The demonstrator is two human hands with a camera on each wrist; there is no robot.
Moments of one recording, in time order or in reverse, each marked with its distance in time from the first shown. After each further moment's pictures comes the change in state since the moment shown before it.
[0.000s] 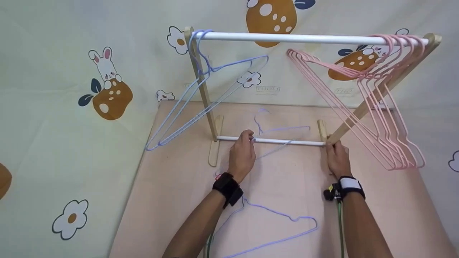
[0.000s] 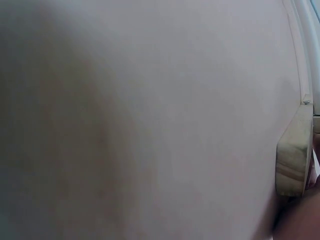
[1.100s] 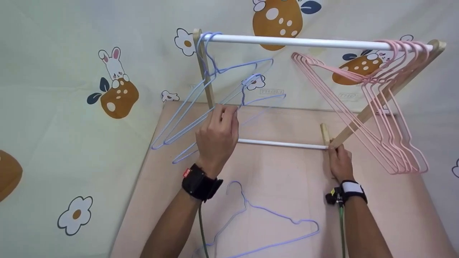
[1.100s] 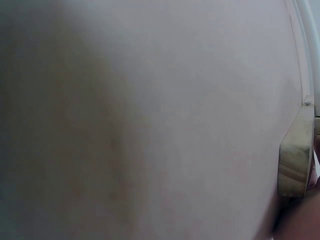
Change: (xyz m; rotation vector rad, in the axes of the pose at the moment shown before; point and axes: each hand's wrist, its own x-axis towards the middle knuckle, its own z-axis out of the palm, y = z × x) left_hand 0.051 0.055 -0.147 0.335 0.429 0.328; right_hand -0.004 -0.008 0.002 -0.002 -0.007 0.016
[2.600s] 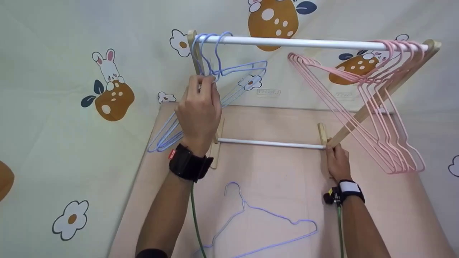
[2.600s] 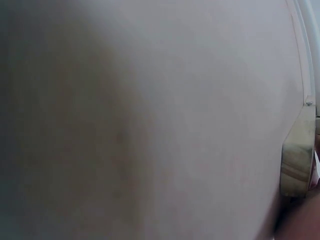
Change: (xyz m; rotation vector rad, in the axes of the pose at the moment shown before) left_hand 0.065 -0.019 -0.016 0.010 -0.036 -0.189; right_hand 0.000 0.003 0.000 0.018 0.068 -0.120
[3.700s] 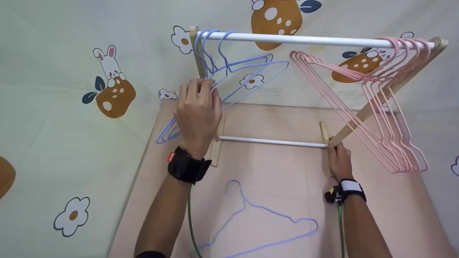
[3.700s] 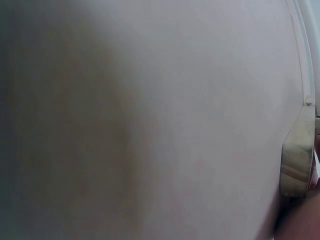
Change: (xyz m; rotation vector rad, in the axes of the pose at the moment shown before) left_hand -0.014 -0.010 -0.001 0.060 0.009 0.029; right_hand -0.001 -0.002 -0.001 -0.043 0.002 0.048
